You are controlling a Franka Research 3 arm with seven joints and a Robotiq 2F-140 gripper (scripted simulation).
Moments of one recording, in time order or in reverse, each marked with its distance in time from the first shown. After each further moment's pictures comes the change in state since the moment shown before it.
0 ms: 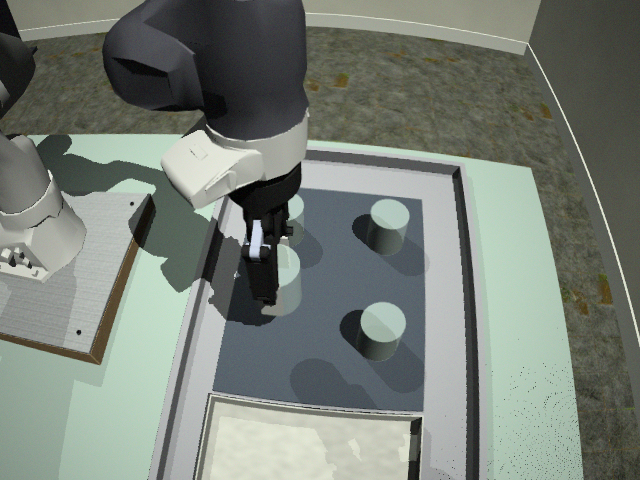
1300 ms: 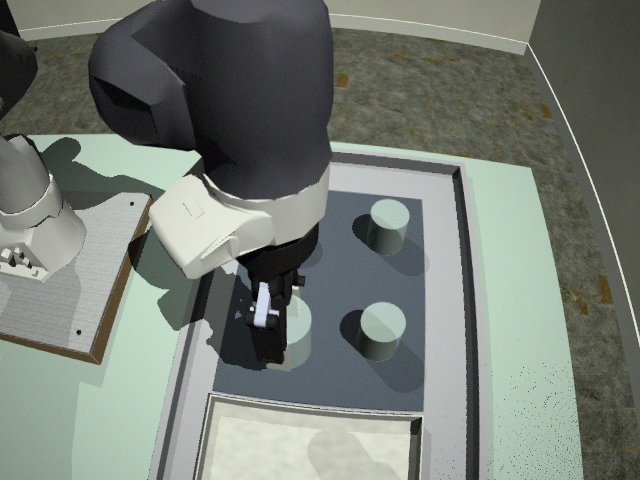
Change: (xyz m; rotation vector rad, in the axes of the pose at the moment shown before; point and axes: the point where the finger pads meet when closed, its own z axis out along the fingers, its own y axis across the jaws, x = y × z) arm -0.021 -0.082 -0.022 0.006 0.012 0.045
